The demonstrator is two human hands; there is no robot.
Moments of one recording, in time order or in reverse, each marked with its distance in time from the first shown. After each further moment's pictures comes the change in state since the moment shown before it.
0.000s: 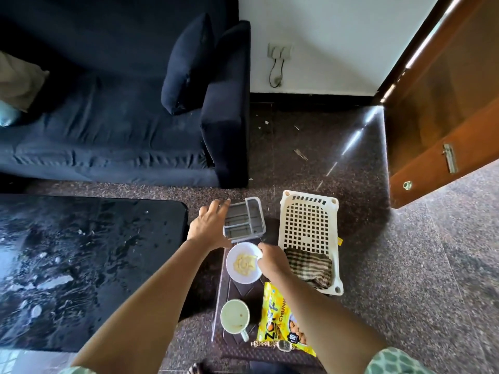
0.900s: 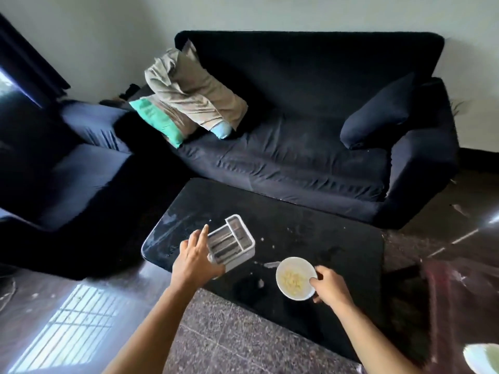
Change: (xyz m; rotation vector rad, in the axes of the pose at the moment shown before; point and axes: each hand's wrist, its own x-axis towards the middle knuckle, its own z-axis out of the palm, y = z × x) left_hand -0.365 -0.529 -0.062 -0.240 0.305 -0.544; right_hand -0.138 -0.429 0.195 0.290 -0.044 -0.027
